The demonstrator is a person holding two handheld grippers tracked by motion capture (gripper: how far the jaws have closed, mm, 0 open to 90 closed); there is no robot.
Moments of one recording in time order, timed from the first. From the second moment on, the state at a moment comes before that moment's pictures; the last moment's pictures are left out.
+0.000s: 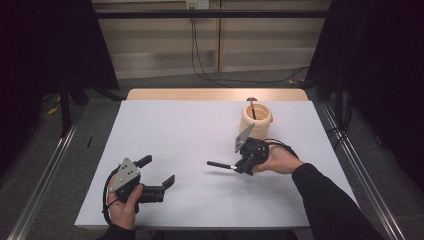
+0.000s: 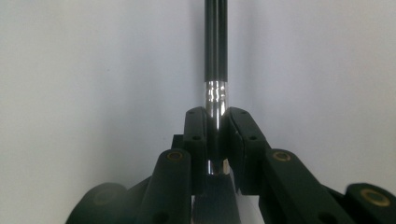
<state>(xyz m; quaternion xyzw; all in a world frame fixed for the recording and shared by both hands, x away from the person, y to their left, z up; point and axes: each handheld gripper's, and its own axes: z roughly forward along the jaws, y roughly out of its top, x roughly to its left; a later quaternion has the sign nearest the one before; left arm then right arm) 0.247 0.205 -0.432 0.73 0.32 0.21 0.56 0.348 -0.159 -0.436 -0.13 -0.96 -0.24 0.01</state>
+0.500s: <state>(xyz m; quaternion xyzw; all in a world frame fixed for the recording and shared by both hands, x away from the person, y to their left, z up) 0.247 0.205 -0.433 0.73 0.32 0.21 0.56 0.330 -0.171 -0.430 -0.15 -0.94 -0.31 -0.01</state>
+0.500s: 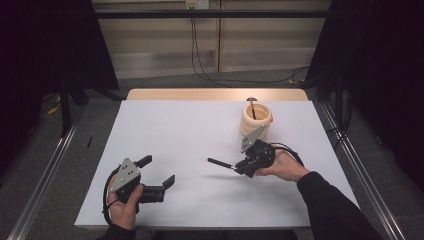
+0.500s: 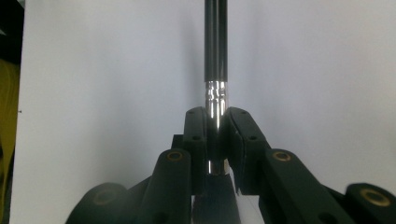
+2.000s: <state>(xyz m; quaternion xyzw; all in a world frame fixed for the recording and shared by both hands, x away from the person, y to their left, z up) 0.247 0.204 -0.432 0.73 0.31 0.21 0.57 0.281 -0.235 -0.391 -0.22 -0.80 -0.55 -0.10</state>
